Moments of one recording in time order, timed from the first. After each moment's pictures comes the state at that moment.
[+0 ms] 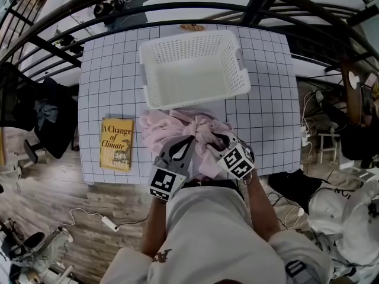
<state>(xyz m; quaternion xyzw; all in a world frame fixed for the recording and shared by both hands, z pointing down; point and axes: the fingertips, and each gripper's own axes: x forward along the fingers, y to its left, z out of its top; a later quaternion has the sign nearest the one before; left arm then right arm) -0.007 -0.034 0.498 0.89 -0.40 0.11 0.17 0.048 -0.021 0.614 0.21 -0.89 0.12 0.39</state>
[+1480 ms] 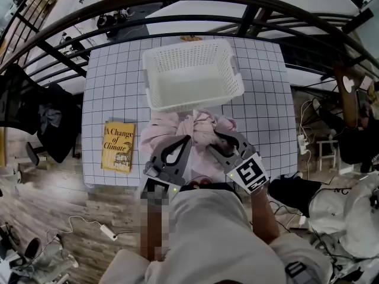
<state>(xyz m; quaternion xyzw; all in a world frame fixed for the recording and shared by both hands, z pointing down) -0.015 -0.023 0.392 0.90 -0.42 0.06 0.08 0.039 -0.023 0.457 0.26 -0.94 0.03 0.22</state>
